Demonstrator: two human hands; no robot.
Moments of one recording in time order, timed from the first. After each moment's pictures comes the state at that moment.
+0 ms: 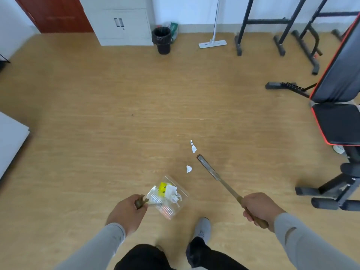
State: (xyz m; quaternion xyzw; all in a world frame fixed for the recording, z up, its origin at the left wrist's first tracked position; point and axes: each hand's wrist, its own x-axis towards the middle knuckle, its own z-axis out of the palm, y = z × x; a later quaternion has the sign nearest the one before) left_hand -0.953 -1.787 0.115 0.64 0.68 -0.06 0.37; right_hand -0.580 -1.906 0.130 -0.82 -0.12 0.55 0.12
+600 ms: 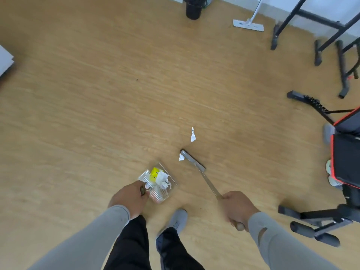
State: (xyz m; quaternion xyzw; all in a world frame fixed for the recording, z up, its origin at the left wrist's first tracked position) left_hand -0.916 -1.743 0.018 0.59 0.69 -0.12 0.40; right_hand -0.601 -1.793 0.086 -0.80 -0.24 0.55 -0.05
